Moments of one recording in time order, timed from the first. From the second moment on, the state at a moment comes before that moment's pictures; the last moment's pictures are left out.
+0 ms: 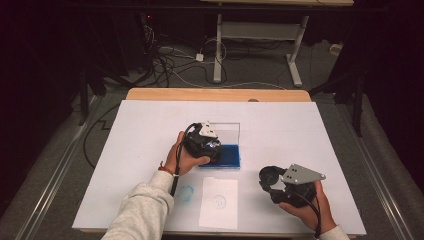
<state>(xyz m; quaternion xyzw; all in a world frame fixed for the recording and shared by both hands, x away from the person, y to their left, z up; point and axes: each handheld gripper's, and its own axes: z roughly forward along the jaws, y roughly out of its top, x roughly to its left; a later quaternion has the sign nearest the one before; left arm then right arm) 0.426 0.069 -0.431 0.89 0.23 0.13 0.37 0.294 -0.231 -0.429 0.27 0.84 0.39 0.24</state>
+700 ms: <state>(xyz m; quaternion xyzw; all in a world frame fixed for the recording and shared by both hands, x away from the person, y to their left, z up) 0.416 0.076 -0.433 0.89 0.24 0.13 0.36 0.295 -0.229 -0.431 0.28 0.85 0.38 0.24</state>
